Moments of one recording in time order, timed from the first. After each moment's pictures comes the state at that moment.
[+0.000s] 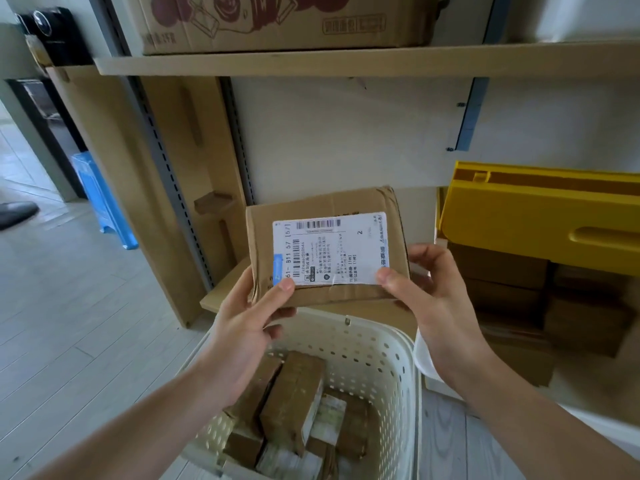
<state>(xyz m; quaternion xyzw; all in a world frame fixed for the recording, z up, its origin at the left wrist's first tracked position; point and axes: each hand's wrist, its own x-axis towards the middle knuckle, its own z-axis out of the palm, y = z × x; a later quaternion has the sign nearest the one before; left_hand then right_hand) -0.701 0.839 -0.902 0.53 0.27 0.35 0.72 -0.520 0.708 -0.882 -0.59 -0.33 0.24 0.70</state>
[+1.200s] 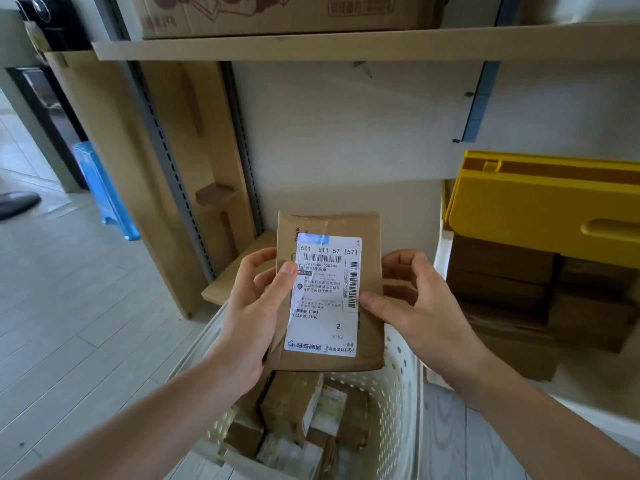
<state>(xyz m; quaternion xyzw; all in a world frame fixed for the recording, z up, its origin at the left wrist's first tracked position) -0.687 0.831 -0.898 0.56 0.33 0.37 0.67 -0.524 0.709 -0.889 -0.70 -0.39 0.24 0.55</state>
